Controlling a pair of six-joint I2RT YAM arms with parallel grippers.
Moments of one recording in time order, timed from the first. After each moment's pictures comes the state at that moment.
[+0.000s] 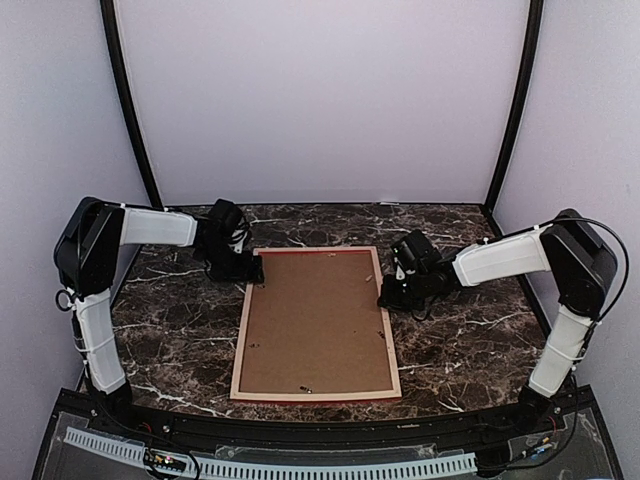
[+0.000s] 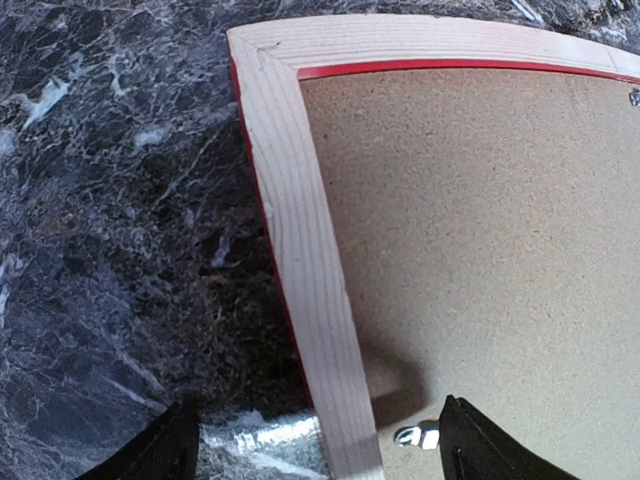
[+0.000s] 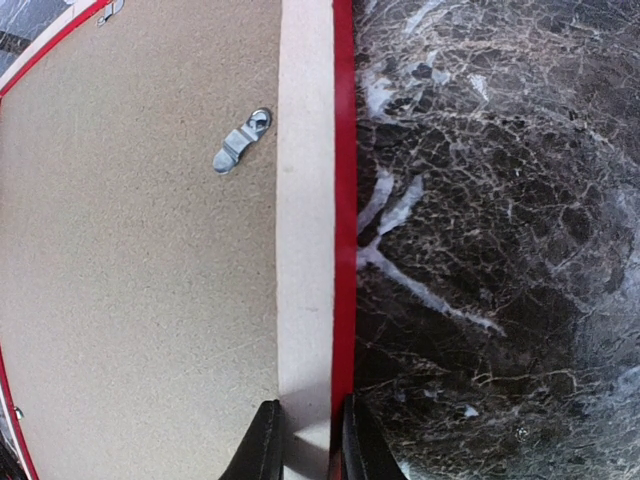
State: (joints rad) left arm -0.42 1.95 1.31 -0.50 0.12 -0.29; right arm 0.68 1.77 0.96 -0.18 -0.06 0.71
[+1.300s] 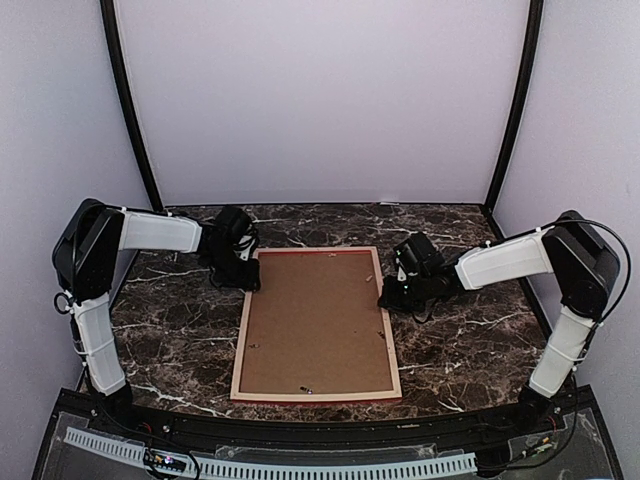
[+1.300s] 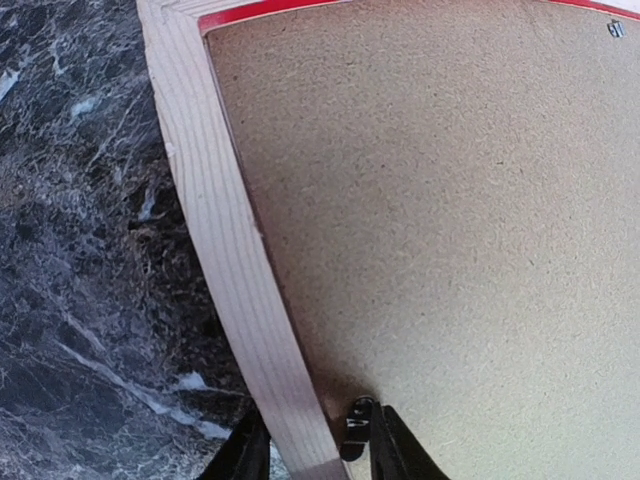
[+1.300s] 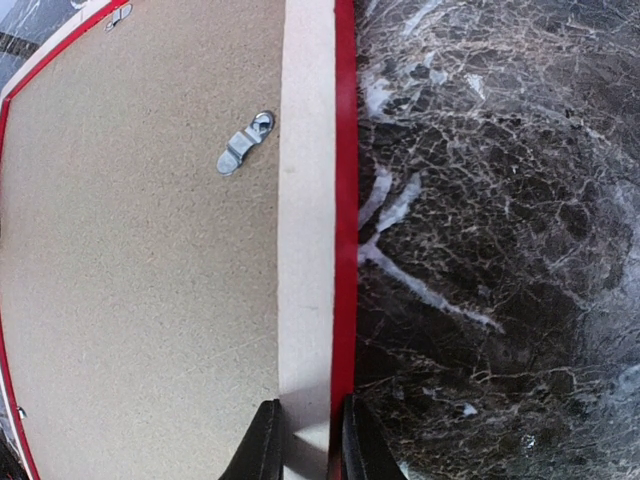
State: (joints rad) left arm -0.48 1.93 1.27 -0.50 0.06 -0.26; right arm 0.68 1.75 0.92 -0.13 -0.06 0.71
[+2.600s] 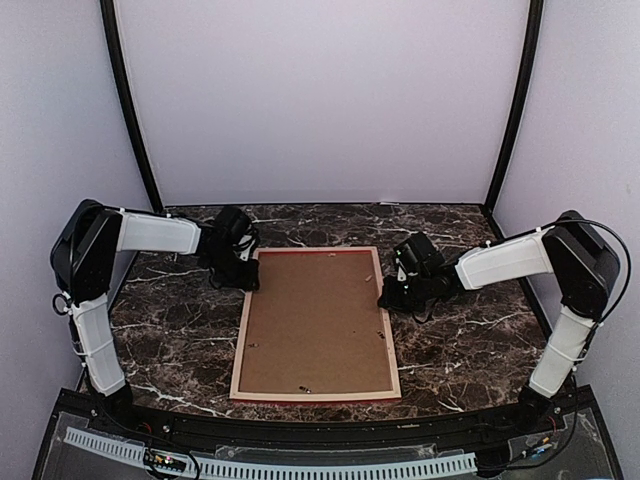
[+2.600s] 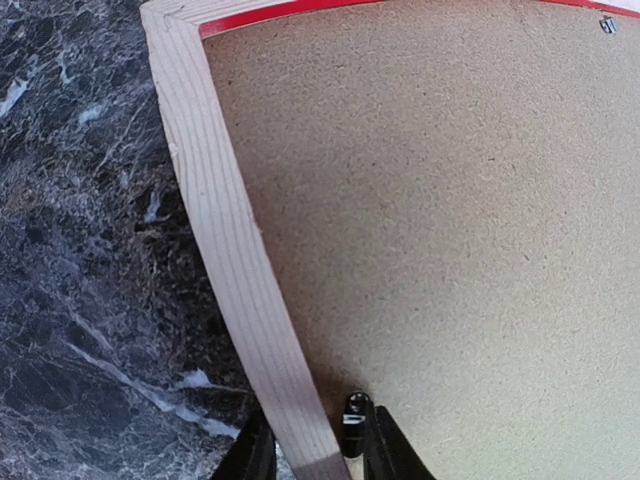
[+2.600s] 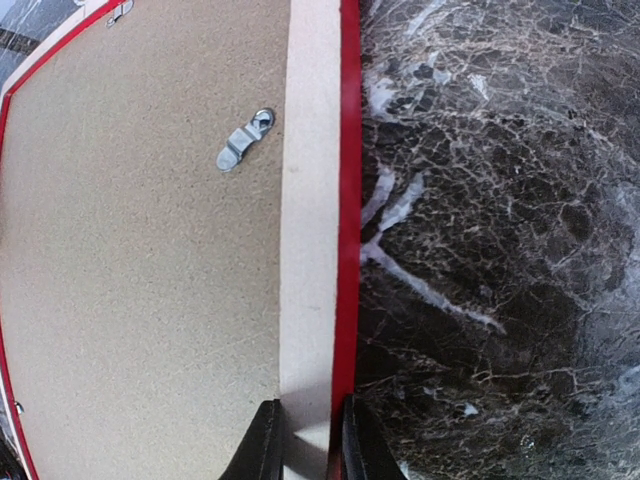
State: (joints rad) left arm -0.48 1.92 1.25 -0.48 0.04 -0.25; right arm 0.68 1.75 0.92 -0.14 -0.06 0.70
